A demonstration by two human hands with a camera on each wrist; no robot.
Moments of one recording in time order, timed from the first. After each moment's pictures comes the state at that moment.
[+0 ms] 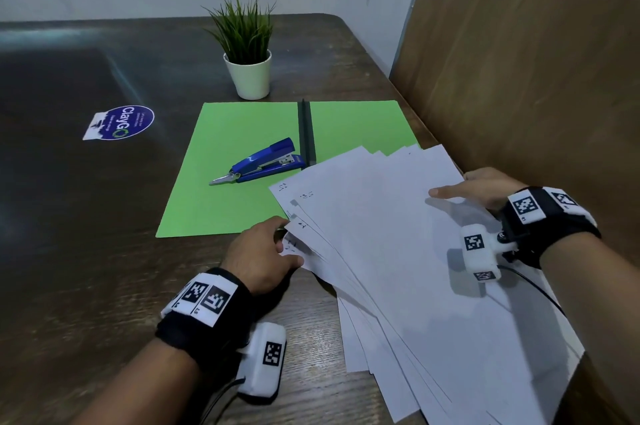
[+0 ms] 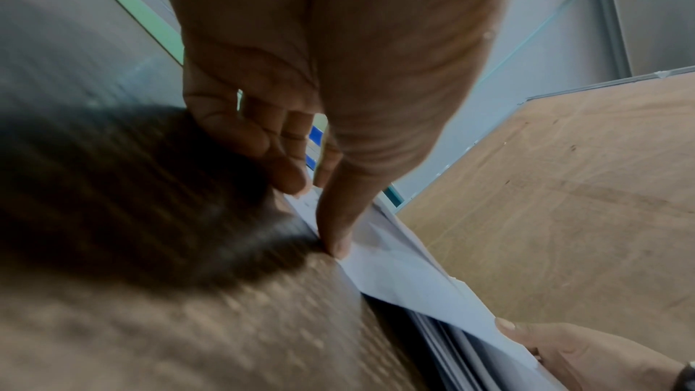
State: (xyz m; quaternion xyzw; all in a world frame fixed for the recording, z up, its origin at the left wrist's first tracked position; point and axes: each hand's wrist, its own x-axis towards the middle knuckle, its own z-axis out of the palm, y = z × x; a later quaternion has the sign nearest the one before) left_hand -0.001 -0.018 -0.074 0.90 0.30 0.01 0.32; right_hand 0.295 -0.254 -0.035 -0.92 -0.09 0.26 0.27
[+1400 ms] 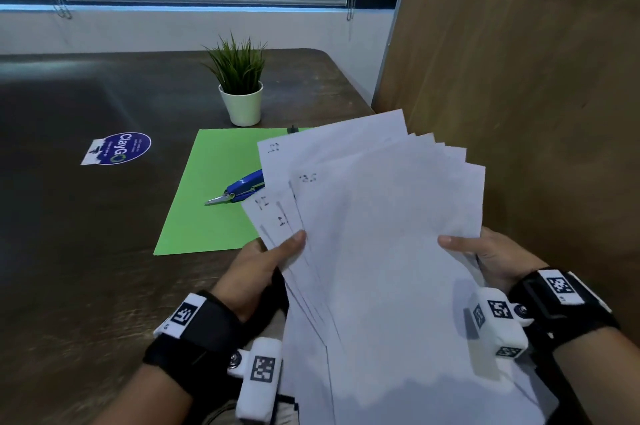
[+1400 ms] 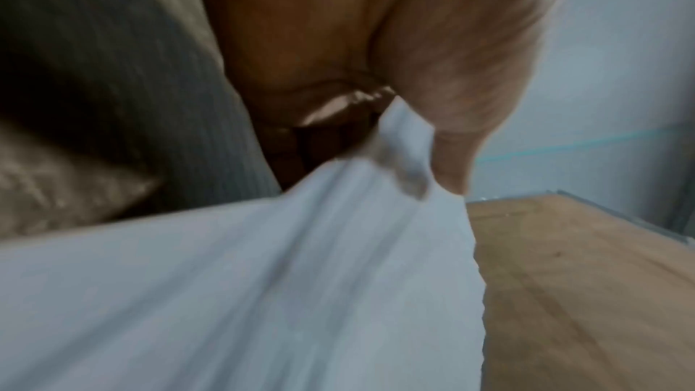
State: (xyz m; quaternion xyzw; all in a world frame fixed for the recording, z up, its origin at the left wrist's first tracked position) left_hand -0.013 -0.059 -0.045 0.46 0.26 0.13 0.84; right_hand 0.199 -0.316 -0.031 -0.65 -0.09 0.39 0.65
